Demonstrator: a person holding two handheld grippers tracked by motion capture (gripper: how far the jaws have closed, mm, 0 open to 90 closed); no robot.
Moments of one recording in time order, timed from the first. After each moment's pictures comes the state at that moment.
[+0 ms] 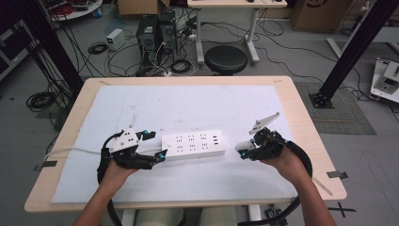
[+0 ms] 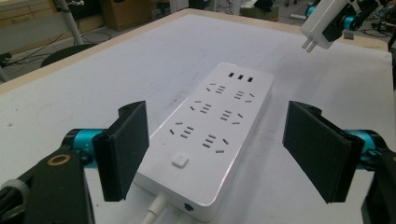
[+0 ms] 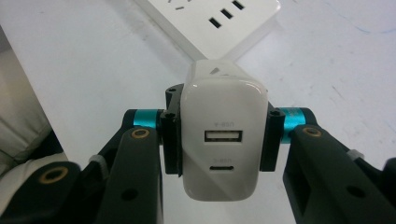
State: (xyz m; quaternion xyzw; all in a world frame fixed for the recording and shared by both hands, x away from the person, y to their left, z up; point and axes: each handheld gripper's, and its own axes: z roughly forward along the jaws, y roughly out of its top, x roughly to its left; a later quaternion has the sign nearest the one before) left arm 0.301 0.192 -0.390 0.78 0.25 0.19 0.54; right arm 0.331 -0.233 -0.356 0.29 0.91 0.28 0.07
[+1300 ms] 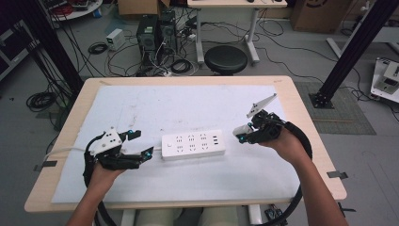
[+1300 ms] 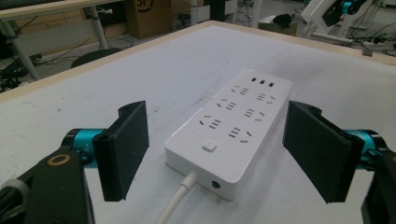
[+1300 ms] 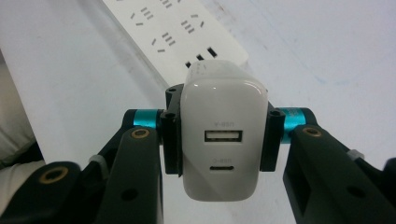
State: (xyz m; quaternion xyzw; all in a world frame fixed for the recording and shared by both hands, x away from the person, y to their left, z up) left arm 0.290 0.226 -0.388 0.75 0.28 0.21 0.56; right arm 0.366 -0.221 -0.324 0.24 0.92 0.29 0.08
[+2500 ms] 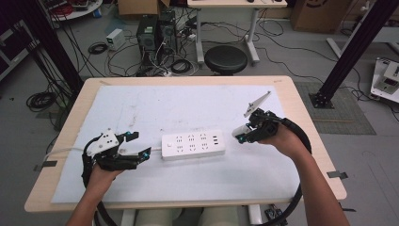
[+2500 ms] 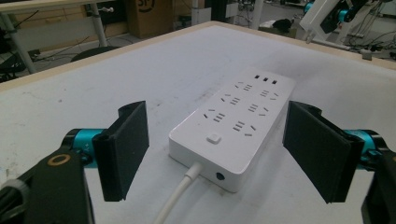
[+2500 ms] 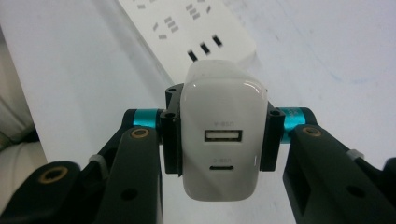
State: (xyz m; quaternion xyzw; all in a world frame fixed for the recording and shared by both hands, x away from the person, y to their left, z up) left arm 0.292 0.236 -0.396 0.75 0.29 0.20 0.56; right arm 0.380 -0.224 -0.332 0.23 0.94 0.26 0.05
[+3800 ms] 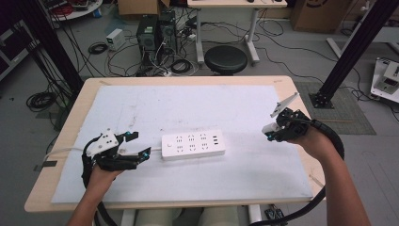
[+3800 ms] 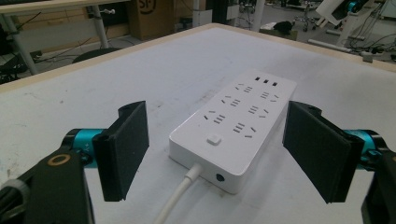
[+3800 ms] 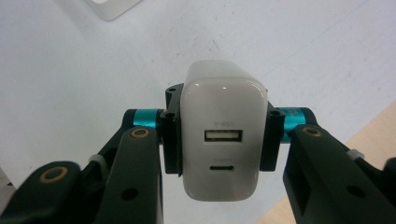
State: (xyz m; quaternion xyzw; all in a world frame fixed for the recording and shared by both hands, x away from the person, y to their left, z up) left arm 0.291 0.235 -0.397 0.74 0.29 0.20 0.57; right arm 0.369 -0.285 -0.315 0.27 0.94 0.17 0.14
